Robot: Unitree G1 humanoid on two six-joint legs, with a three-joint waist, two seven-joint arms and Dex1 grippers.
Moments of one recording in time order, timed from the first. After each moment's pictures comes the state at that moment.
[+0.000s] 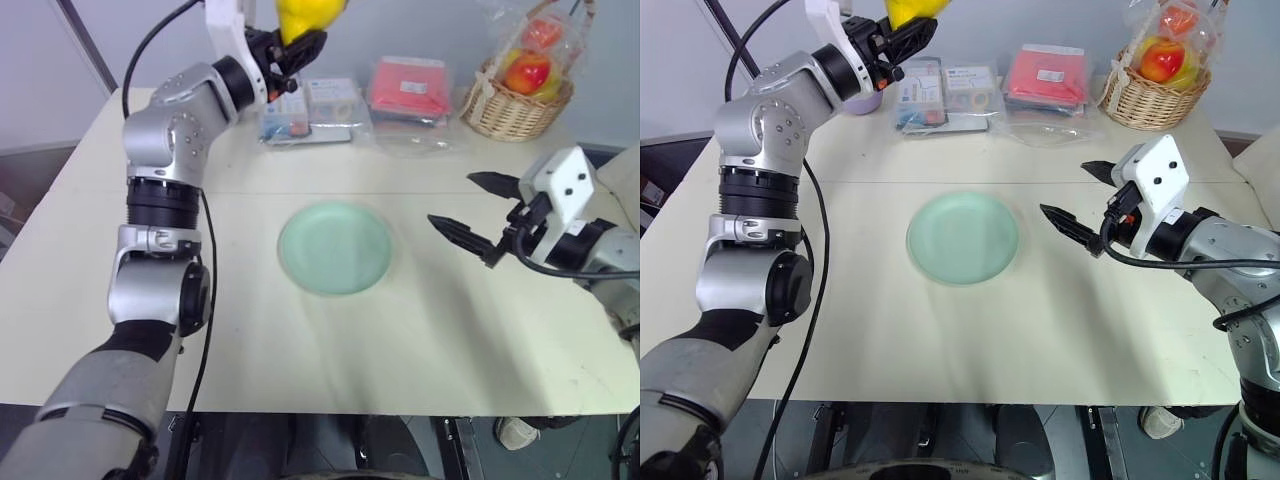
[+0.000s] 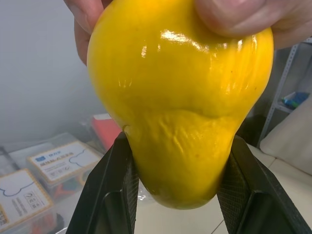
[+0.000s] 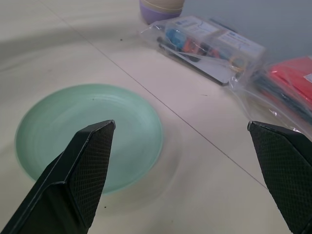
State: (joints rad) left arm -1.27 0.31 0.13 0.50 -0.44 0.56 -0.56; right arm -0.25 -0.88 -0.32 -0.56 0.65 0.75 0.60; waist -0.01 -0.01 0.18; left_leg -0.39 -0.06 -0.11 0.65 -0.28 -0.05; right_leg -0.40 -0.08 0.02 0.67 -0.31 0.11
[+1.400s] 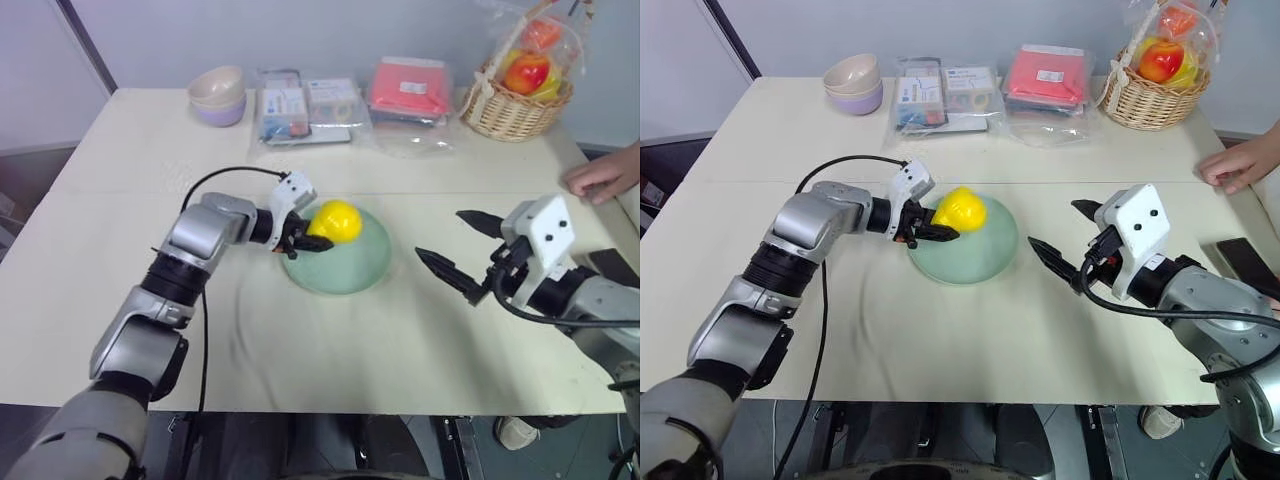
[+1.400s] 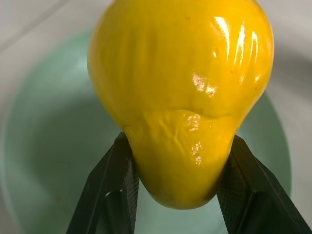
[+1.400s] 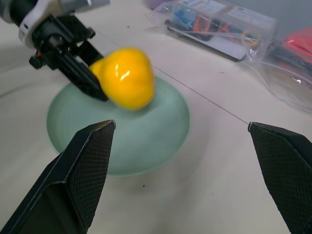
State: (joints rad) left arm -0.89 0.44 -0.34 0.29 -0.27 0.82 -1.01; right arm -0.05 -0.79 -0.36 -0.78 0.72 0.82 0.44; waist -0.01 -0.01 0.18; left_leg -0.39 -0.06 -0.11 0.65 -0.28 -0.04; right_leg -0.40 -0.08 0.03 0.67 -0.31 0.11
